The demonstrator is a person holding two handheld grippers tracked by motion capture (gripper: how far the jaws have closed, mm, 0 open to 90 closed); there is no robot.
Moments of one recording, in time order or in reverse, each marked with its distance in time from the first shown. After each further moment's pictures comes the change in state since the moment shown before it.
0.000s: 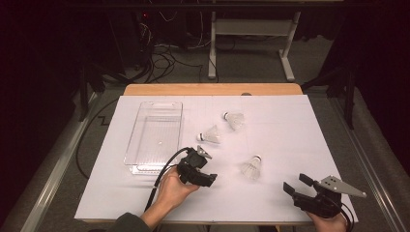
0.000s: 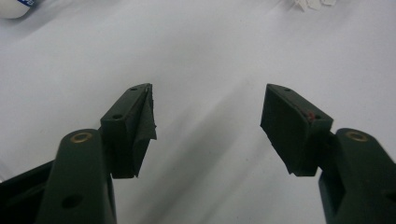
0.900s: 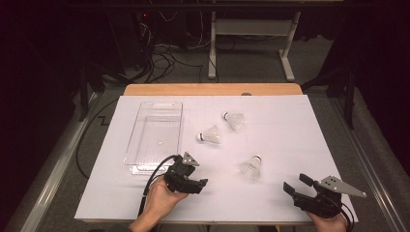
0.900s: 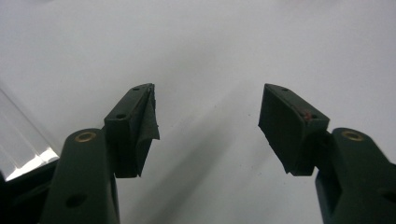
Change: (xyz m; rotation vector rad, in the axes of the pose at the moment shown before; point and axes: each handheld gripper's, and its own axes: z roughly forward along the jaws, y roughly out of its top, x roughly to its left) left arm 0.003 -0.034 -0.017 -0.051 0.002 -0.019; right arm 0.000 0.000 0.000 0.001 -0.003 0.000
